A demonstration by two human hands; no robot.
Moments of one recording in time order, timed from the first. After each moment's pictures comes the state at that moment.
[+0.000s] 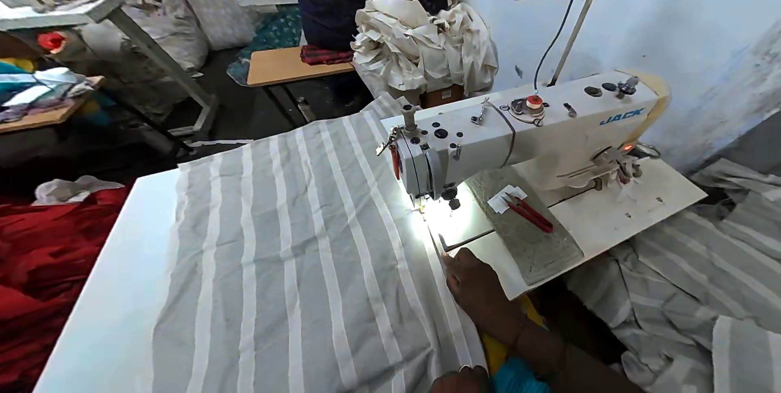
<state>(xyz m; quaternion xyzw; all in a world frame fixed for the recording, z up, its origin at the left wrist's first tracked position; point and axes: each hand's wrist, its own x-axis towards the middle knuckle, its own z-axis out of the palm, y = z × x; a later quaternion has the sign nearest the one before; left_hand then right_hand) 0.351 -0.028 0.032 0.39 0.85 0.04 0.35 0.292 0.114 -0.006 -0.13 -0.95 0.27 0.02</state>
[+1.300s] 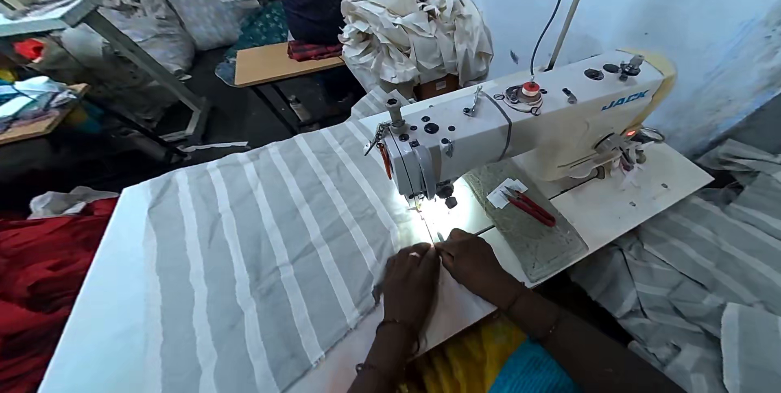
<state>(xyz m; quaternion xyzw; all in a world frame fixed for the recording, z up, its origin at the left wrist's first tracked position) 0.206 -0.009 -0.043 0.41 0.87 0.21 -0.18 0.257 0.139 0.002 -0.09 -0.96 0.28 -0.01</state>
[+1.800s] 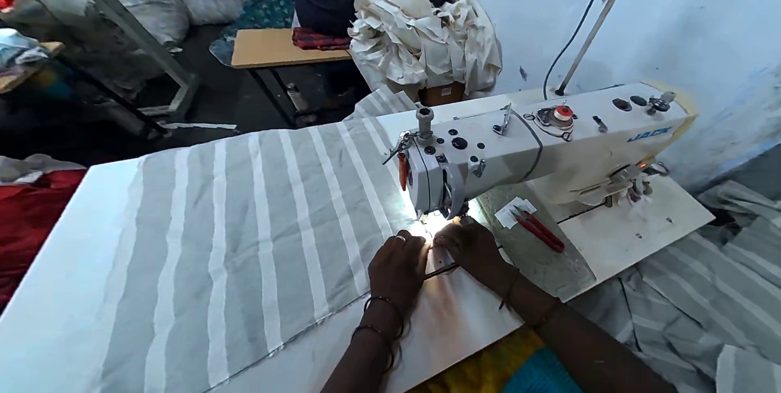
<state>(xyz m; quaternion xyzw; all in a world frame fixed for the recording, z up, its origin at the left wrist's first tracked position) 0.157 0.002 -0.034 0.35 0.89 0.26 -0.15 0.216 0.175 -0.033 -0.01 -0.94 0.25 0.21</state>
